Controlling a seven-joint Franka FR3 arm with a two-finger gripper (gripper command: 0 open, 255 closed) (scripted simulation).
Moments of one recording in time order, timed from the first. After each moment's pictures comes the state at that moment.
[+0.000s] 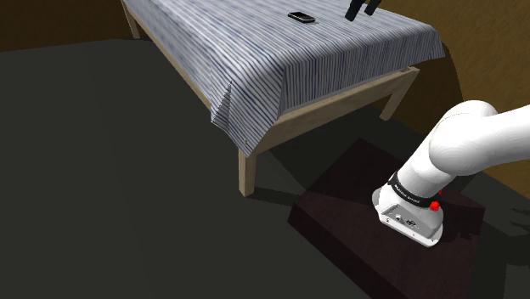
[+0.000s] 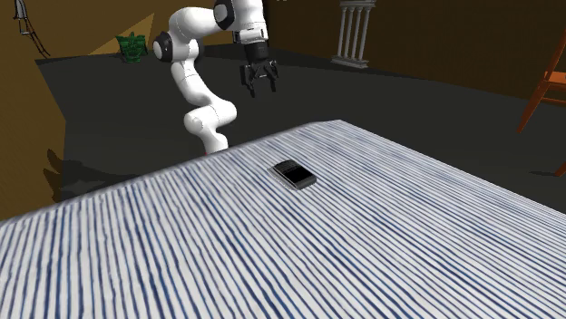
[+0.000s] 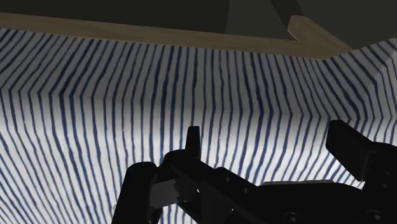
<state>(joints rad) 0.01 -0.83 0.05 -2.26 0.00 1.68 0.09</state>
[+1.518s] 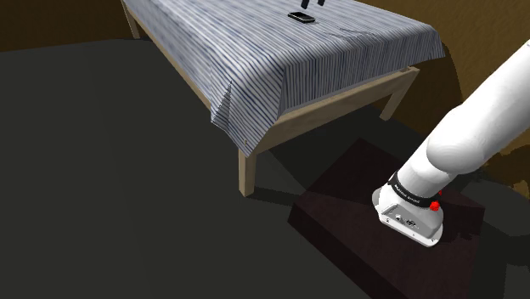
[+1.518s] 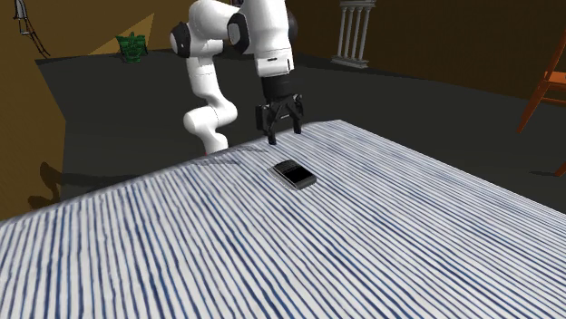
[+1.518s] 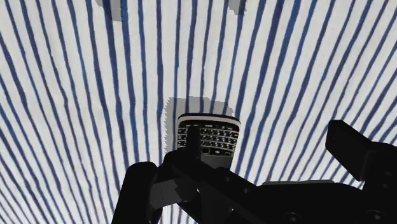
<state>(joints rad) -0.05 -0.10 -0.16 -1.75 0.01 1.87 -0.17</state>
